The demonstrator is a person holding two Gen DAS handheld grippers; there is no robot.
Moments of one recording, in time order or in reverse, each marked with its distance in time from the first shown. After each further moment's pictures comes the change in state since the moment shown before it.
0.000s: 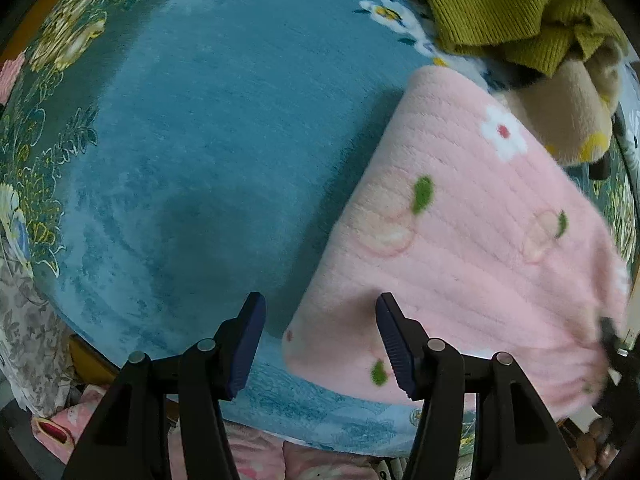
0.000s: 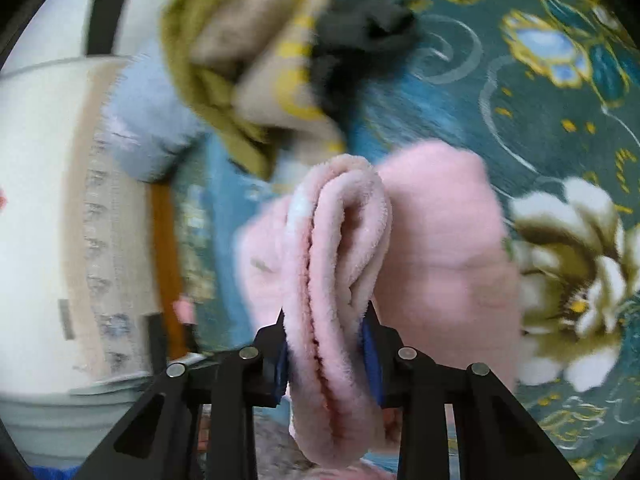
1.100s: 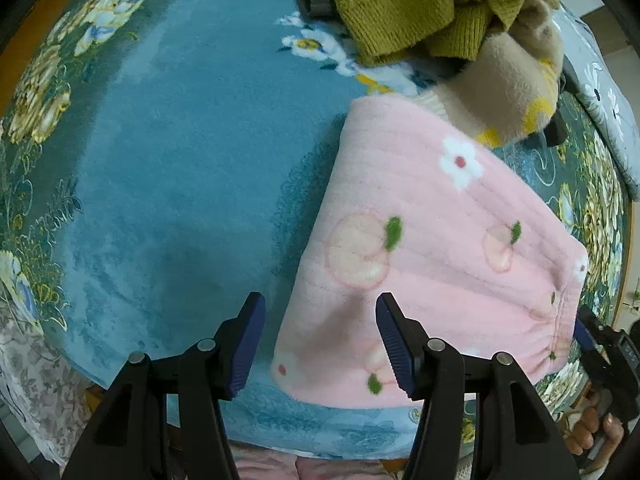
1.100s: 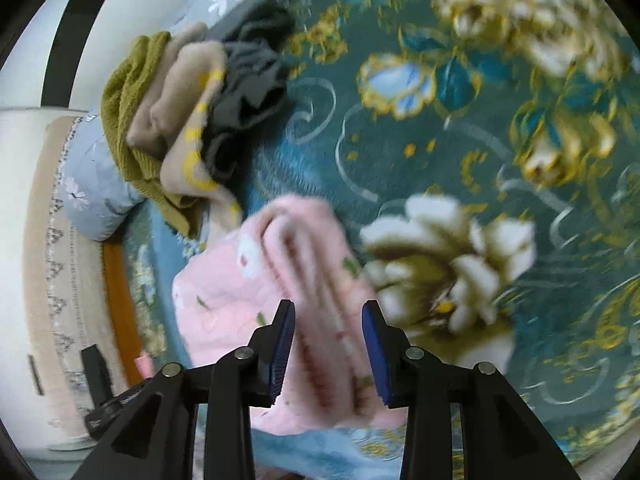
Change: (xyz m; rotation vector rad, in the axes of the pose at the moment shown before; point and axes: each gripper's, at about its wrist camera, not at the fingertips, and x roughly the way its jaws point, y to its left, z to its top) left arm -0.034 -0.011 0.016 0.192 -0.104 -0.009; right arm -0.059 -0.043 -0.012 0.070 -0.181 -0.293
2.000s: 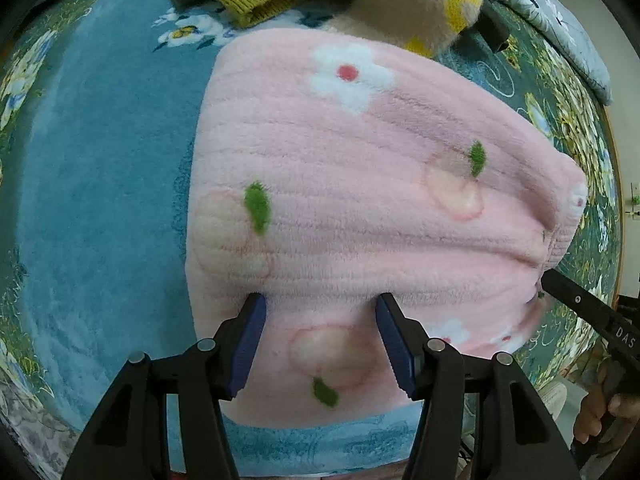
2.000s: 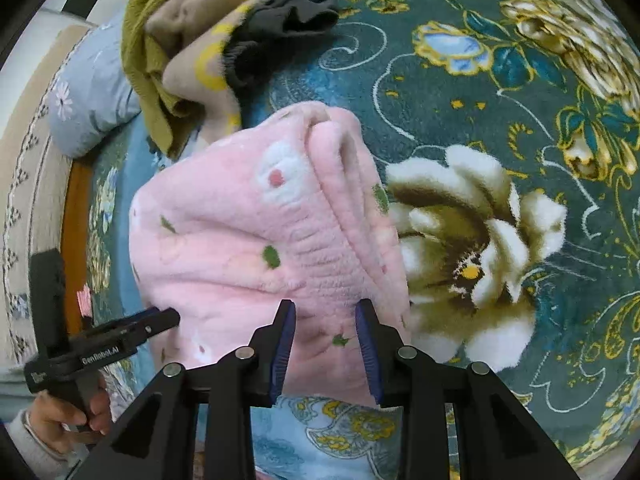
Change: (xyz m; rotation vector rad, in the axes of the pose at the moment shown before) left arm 0.042 -0.072 -0.062 0.281 0.031 -0.055; right arm 0.054 0.017 -0.043 -0.198 0.084 -0.115
